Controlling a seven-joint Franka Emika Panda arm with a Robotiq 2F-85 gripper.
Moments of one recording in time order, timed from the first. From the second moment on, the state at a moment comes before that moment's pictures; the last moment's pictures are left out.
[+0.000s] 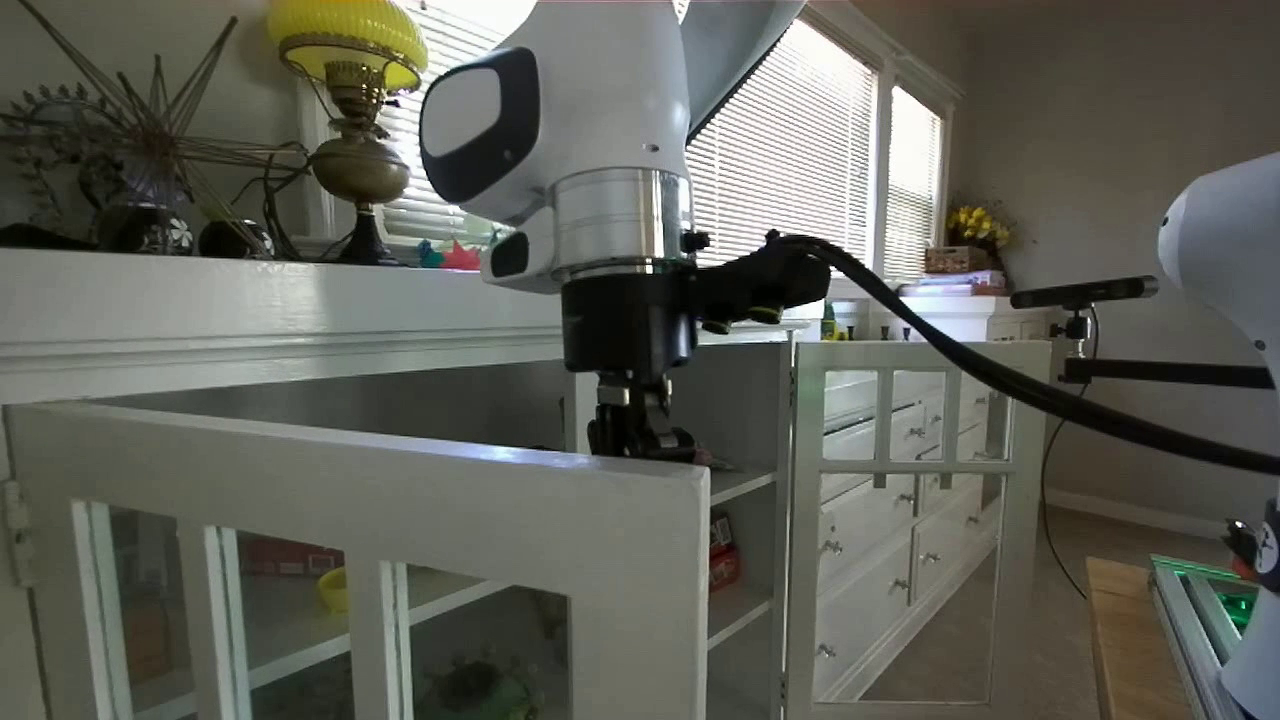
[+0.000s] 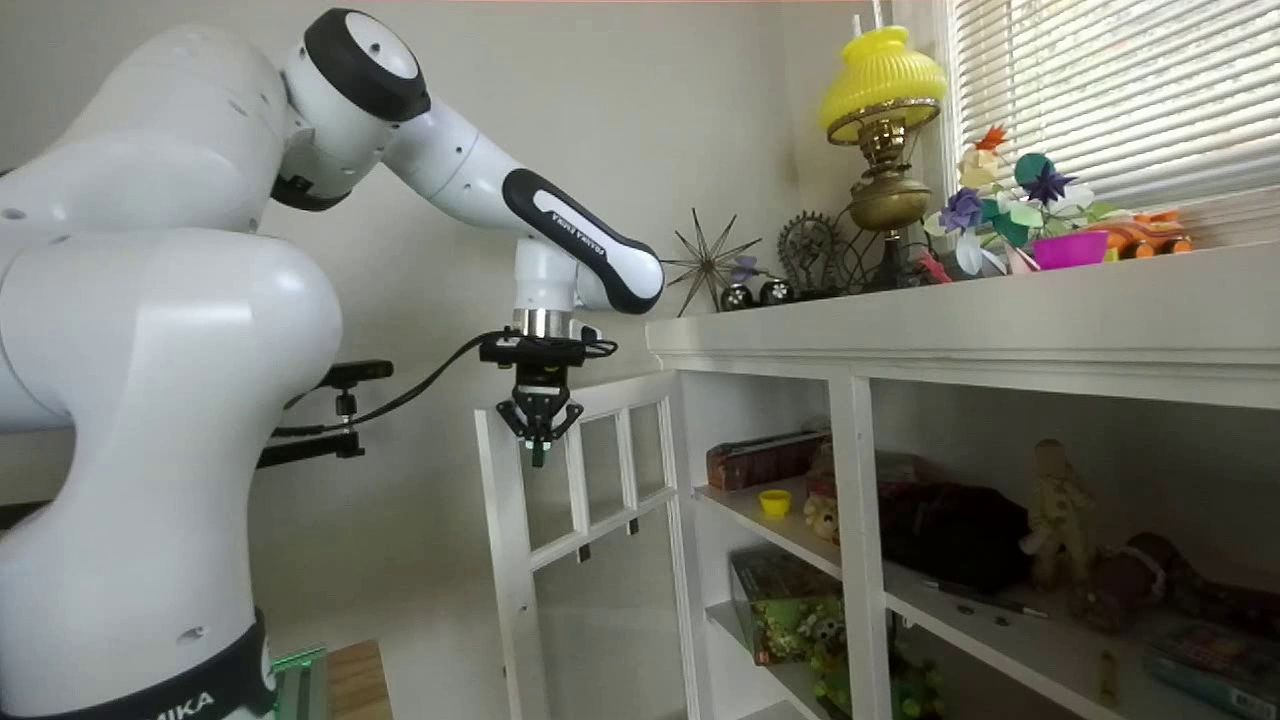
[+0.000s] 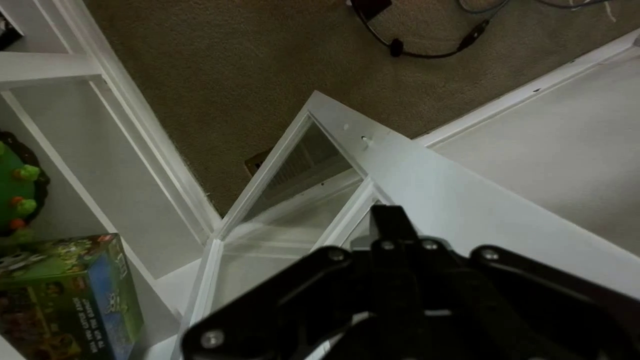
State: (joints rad) arm 1.18 0.64 -0.77 -1.73 -2.52 4.21 2.33
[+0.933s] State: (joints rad) arm 1.18 0.64 -0.69 -1.71 -2.52 4.21 2.33
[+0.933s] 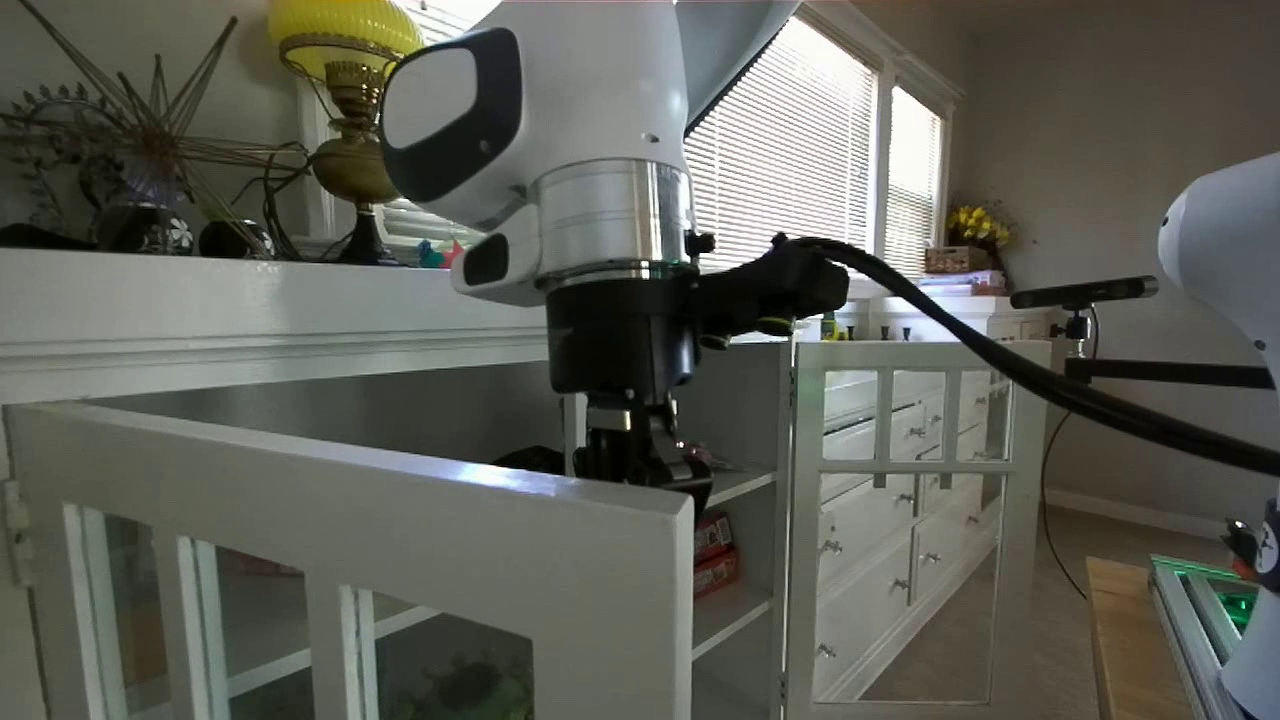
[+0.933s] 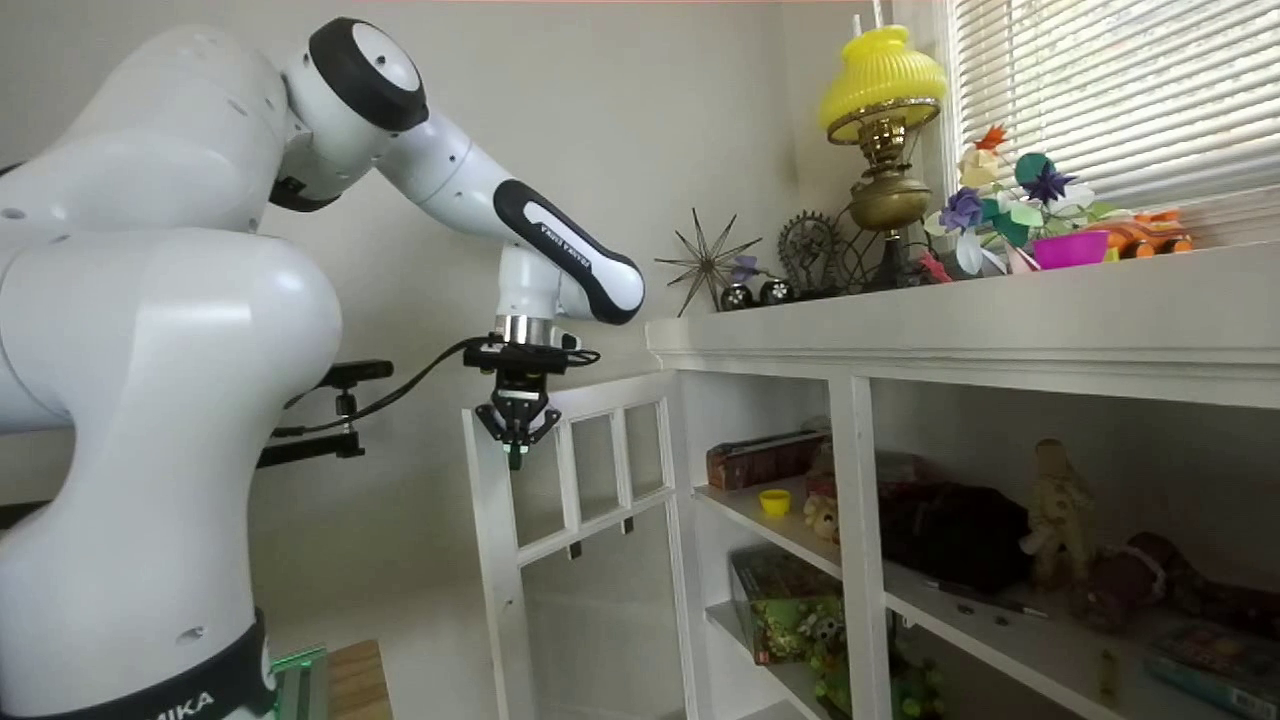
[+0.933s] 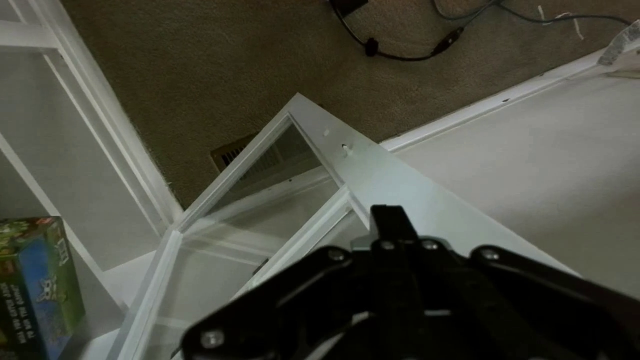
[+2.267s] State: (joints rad) arm 1.06 0.65 -0.41 -1.52 -2.51 4.21 2.33
